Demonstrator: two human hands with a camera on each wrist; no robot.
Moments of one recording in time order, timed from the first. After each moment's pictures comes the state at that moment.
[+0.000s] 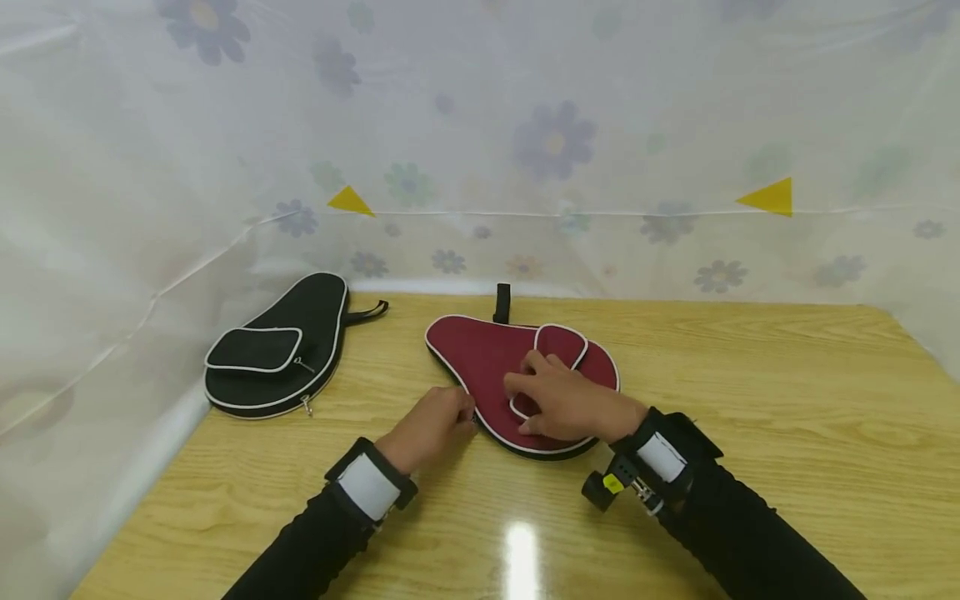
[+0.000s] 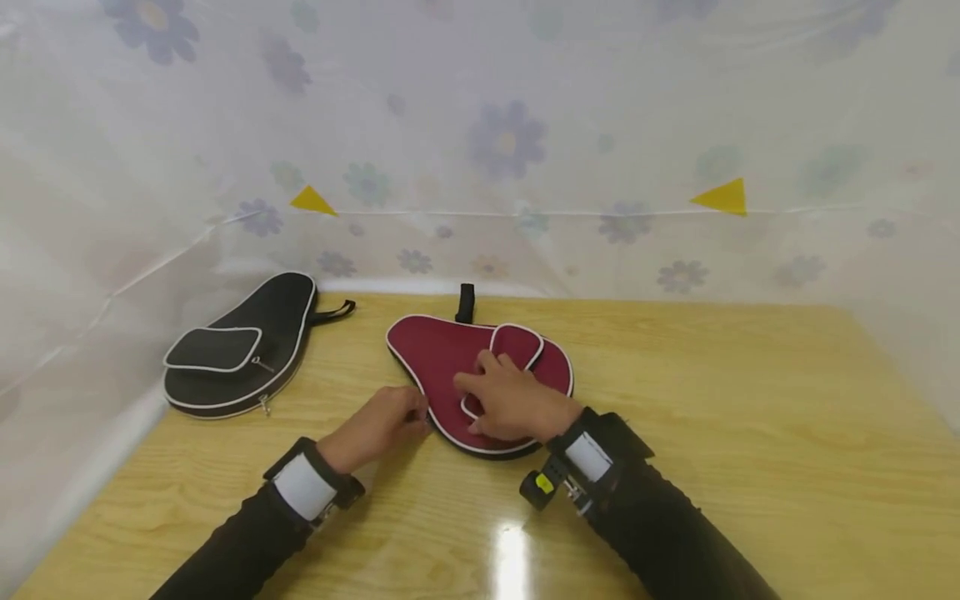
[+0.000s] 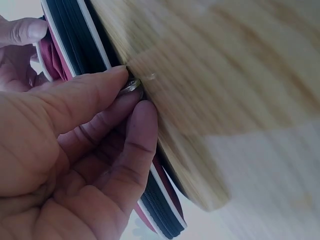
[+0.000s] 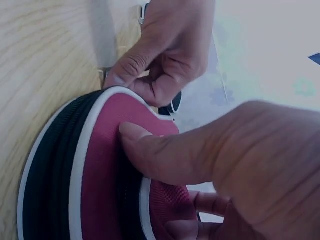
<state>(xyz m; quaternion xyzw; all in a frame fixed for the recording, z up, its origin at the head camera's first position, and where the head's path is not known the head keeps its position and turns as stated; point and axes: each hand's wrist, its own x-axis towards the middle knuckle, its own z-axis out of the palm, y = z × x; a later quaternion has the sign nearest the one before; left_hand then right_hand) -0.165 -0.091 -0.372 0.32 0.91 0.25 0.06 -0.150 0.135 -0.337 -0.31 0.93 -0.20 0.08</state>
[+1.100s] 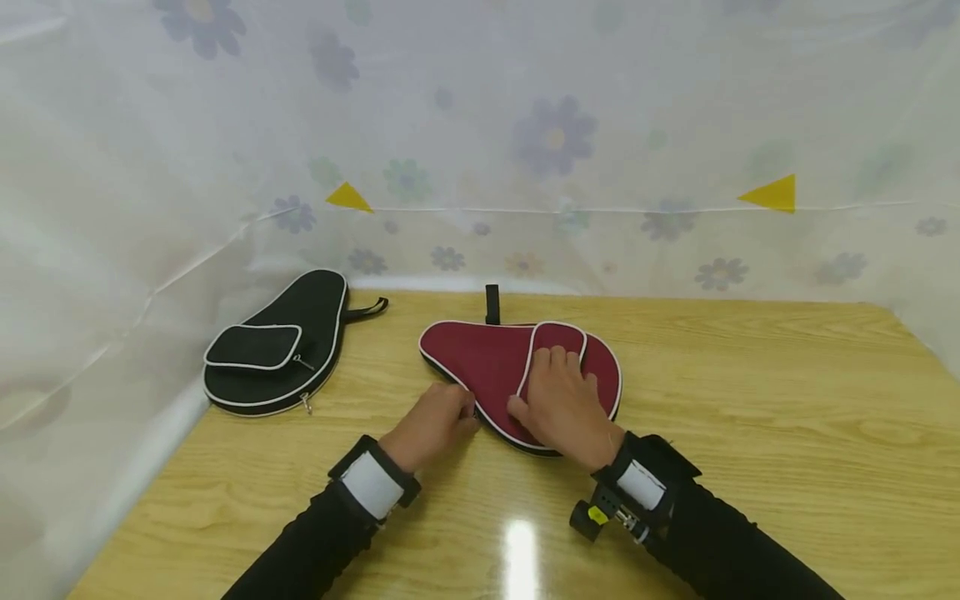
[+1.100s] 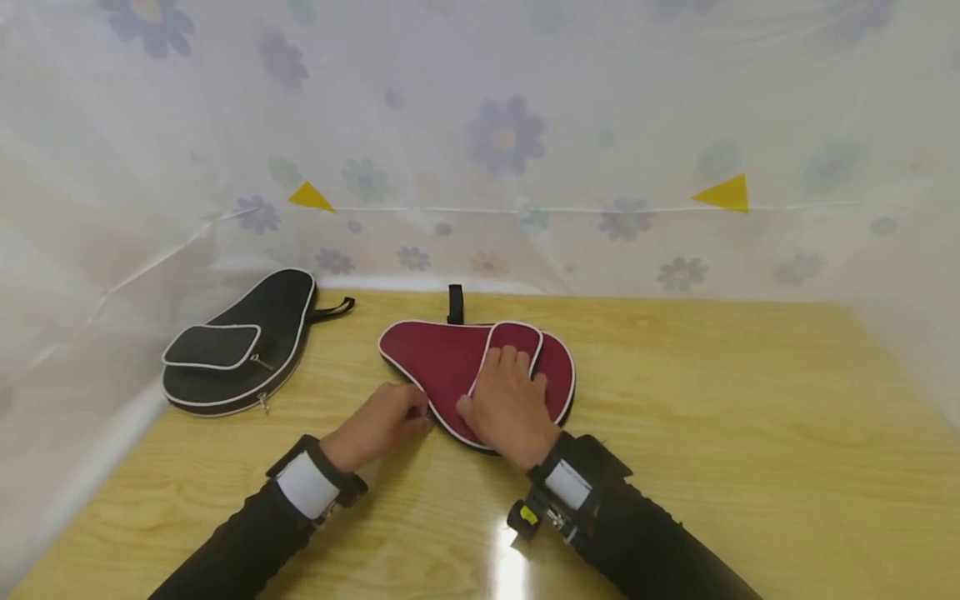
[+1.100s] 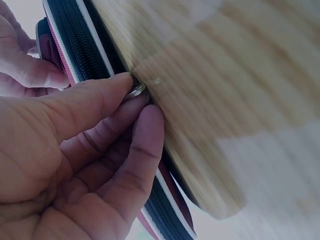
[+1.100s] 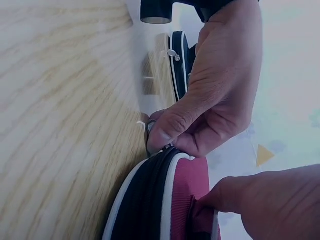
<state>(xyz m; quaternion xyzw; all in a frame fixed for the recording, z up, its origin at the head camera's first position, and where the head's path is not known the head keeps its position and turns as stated) -0.165 -0.087 -0.374 0.30 0.92 0.25 0.04 -0.132 0.107 -0.354 -0.09 0.98 -0.16 -0.10</state>
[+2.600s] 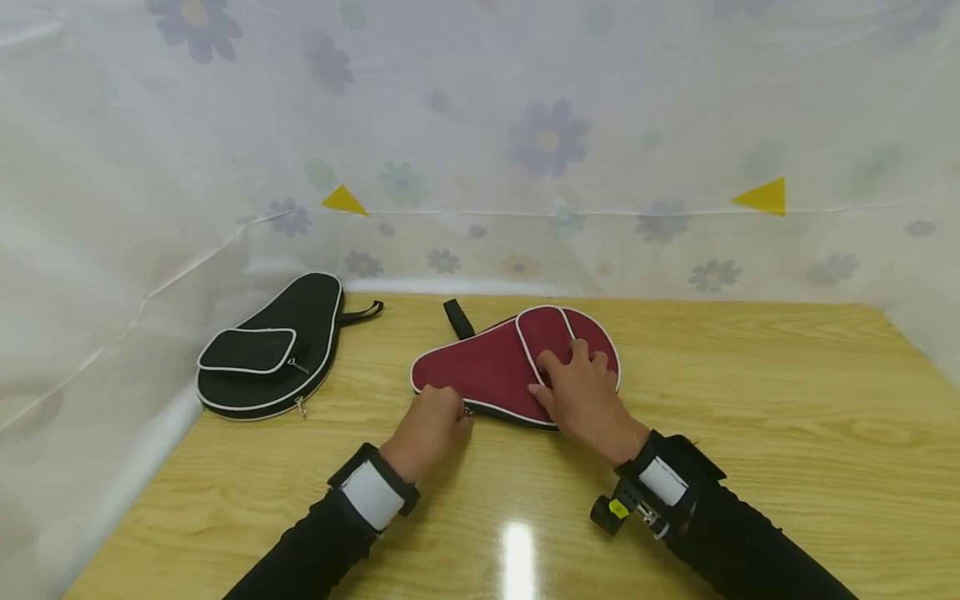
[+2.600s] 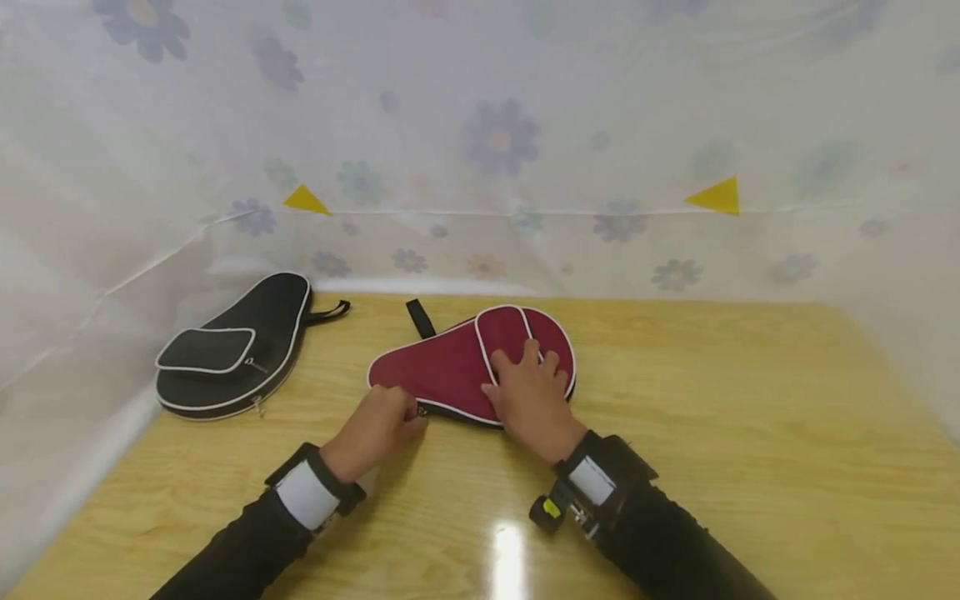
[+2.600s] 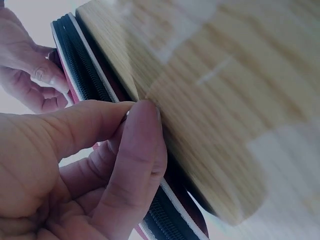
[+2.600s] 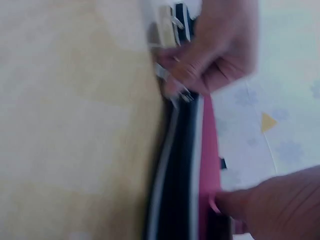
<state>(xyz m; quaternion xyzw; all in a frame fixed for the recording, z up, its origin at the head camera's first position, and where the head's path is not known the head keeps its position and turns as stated) -0.154 -0.079 -0.371 0.25 0.94 0.24 -0.02 -0.141 0.142 -0.363 -0.12 0.97 -0.19 -0.11</state>
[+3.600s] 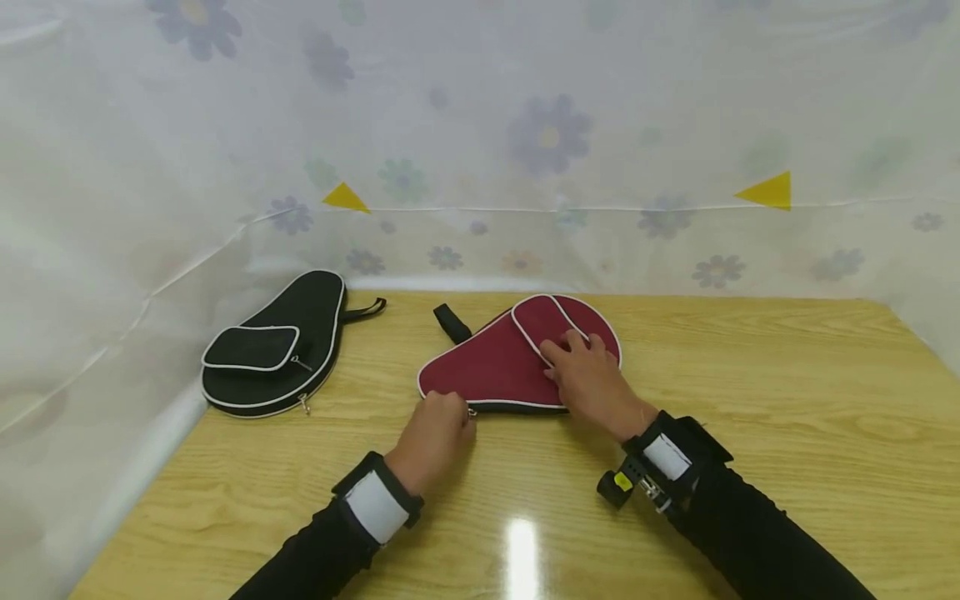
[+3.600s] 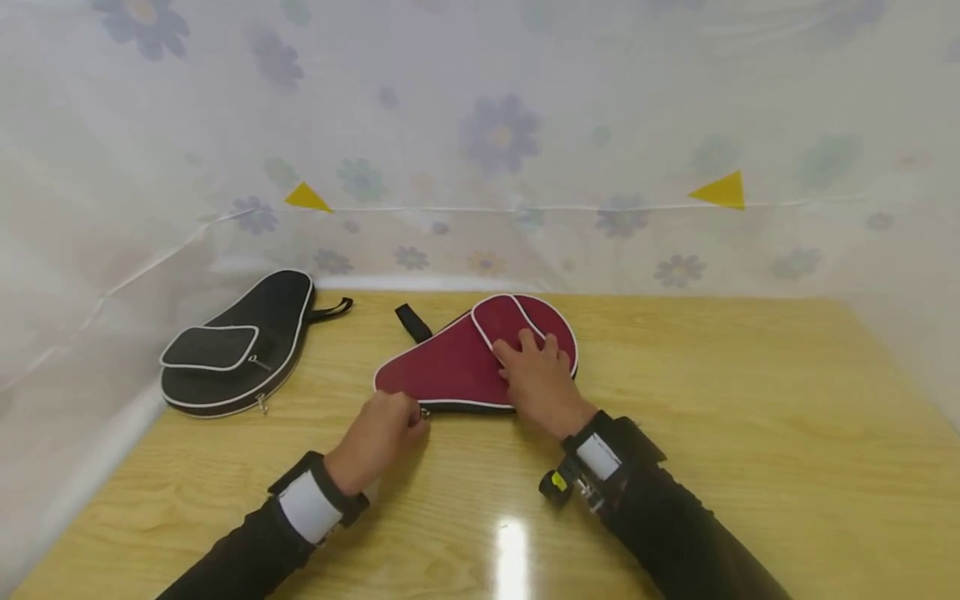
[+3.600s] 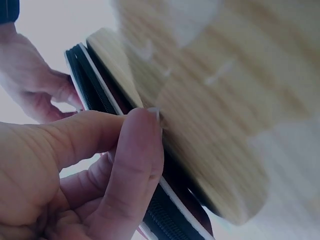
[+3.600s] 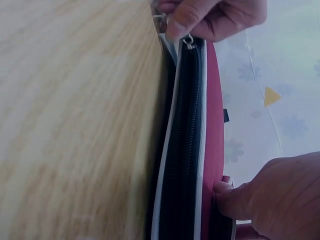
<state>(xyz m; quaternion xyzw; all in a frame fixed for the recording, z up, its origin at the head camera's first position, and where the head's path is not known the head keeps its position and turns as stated) -0.139 -0.076 -0.370 0.24 0.94 0.23 -0.05 -0.158 0.158 -0.370 -0.21 0.95 -0.16 -0.18</state>
